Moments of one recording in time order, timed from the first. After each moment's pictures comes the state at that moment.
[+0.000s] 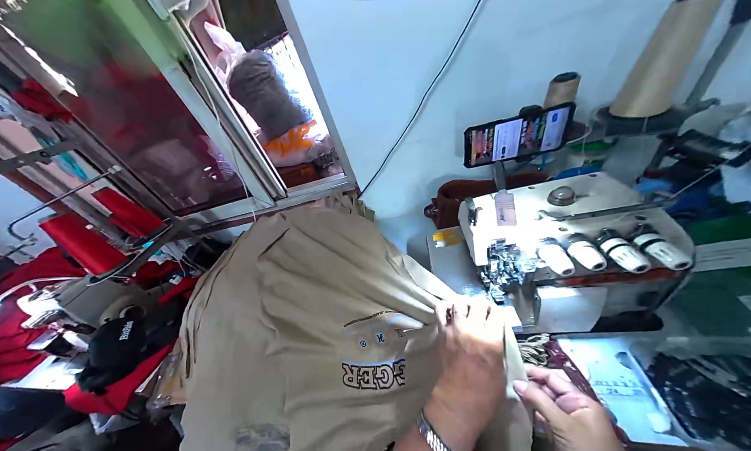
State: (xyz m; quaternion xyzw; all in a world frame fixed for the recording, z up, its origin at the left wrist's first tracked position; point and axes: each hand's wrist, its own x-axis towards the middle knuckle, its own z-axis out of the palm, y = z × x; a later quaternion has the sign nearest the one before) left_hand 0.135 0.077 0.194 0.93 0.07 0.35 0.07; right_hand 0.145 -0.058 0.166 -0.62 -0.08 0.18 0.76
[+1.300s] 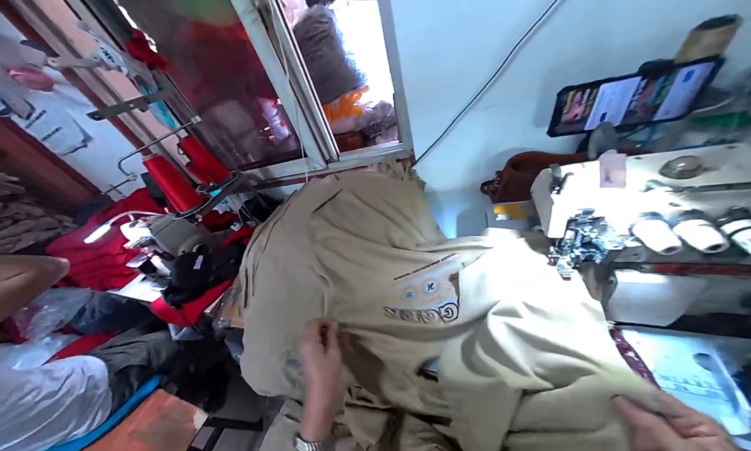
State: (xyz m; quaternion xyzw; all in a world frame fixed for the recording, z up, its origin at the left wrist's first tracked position) left_hand -0.102 0.205 0.177 0.76 0.42 0.43 0.27; right_hand 0.149 -0.108 0.159 -0.51 -0.29 0.25 0.77
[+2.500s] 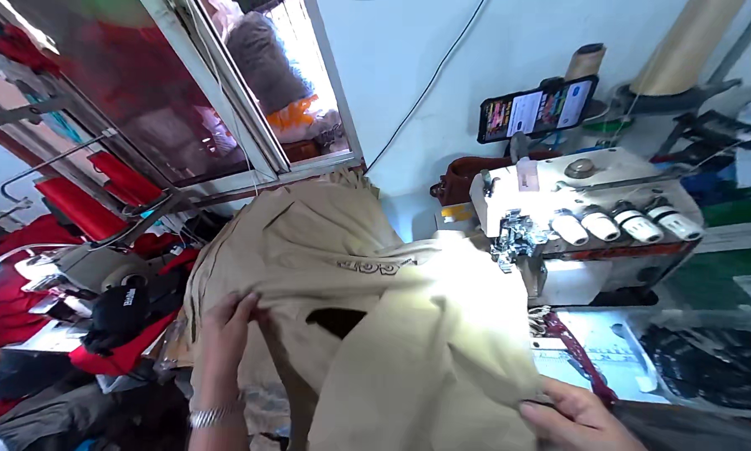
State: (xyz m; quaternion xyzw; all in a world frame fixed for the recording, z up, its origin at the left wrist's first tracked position) left_hand -0.109 0.289 0.261 0.79 0.38 0.39 0.28; right_hand 0.145 -0.103 0.151 -0.52 -0.35 0.36 0.69
